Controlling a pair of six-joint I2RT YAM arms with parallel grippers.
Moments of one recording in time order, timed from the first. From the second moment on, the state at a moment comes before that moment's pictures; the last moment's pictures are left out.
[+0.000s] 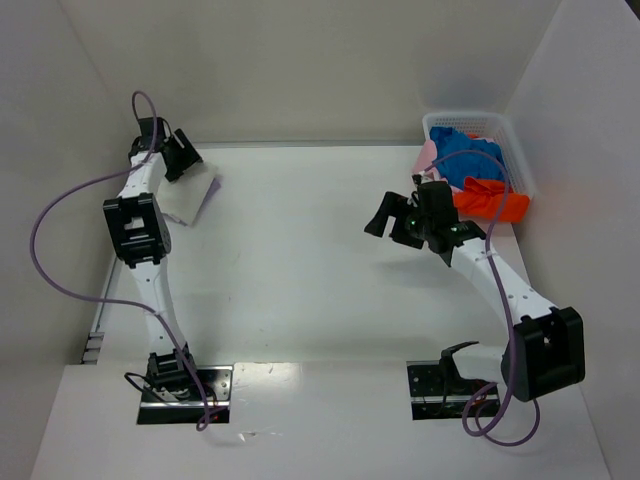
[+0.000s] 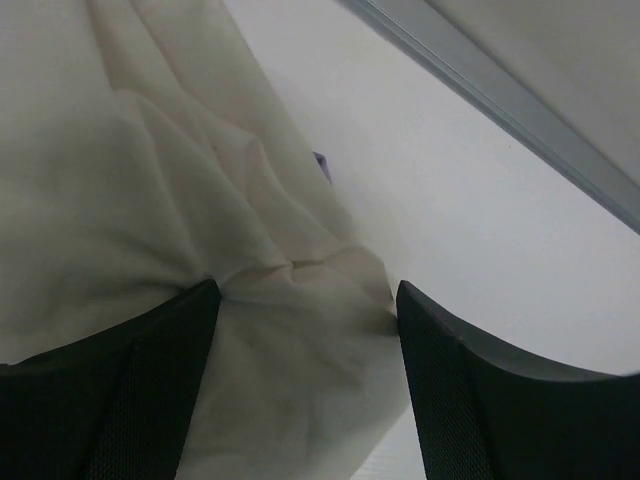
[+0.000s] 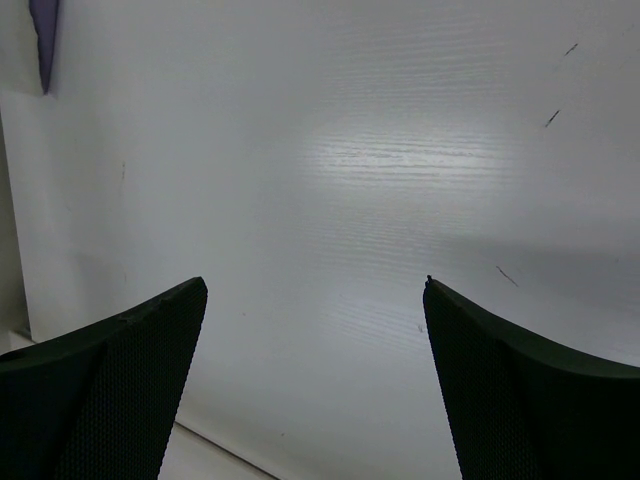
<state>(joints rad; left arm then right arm) 0.24 2.43 2.15 -0.49 0.14 -0.47 0.27 1.24 0.91 -0.36 -0.22 0.56</state>
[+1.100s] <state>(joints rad) 0.31 2.07 1.78 -0.48 0.16 -0.40 0.27 1.09 0.91 -0.43 -0.23 0.57</state>
